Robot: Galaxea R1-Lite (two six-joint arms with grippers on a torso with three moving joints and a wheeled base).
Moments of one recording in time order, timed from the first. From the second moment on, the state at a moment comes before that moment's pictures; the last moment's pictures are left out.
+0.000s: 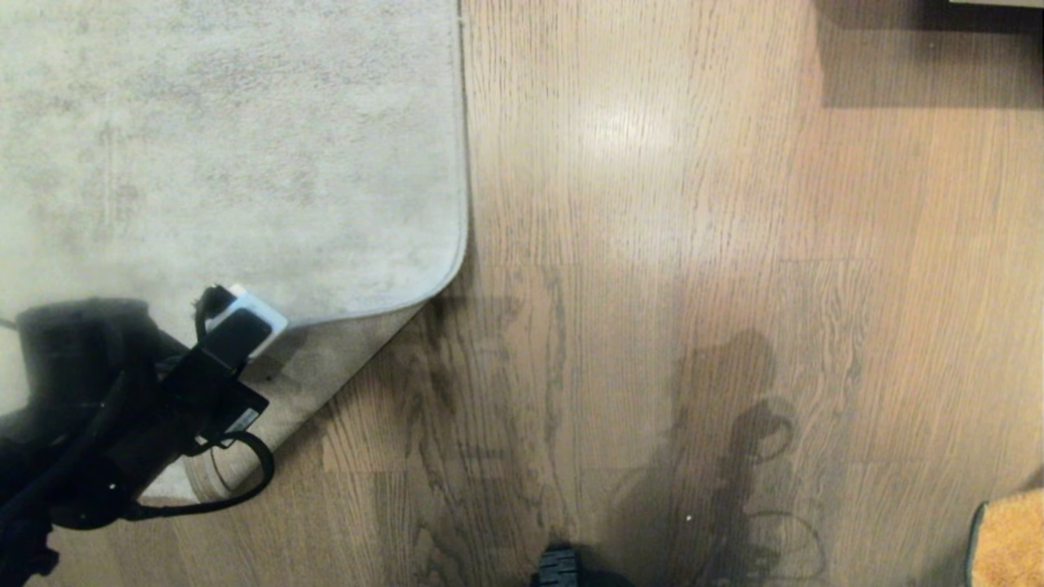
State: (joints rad) left arm -0.19 1.49 -0.44 -0.70 0.42 0.71; right arm 0.00 0.00 0.00 0.00 0.06 -0.13
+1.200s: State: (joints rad) left arm -0.18 1.50 -0.41 -0.70 0.41 0.71; right arm 0.00 0.00 0.00 0.01 0.06 -0.13
